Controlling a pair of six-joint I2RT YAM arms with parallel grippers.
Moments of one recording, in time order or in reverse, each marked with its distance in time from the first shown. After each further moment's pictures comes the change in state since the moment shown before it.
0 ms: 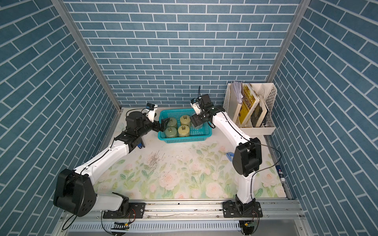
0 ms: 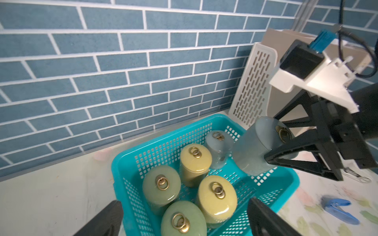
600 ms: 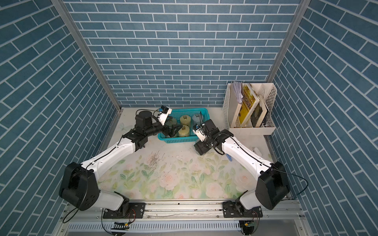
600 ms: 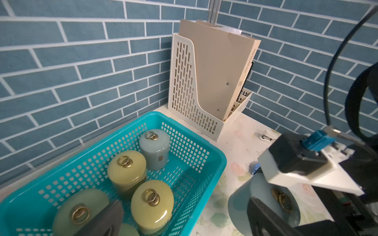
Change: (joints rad) left arm -0.135 0.109 0.062 -0.008 0.206 0.034; right arm 0.081 -0.399 -0.647 0.045 0.004 0.079
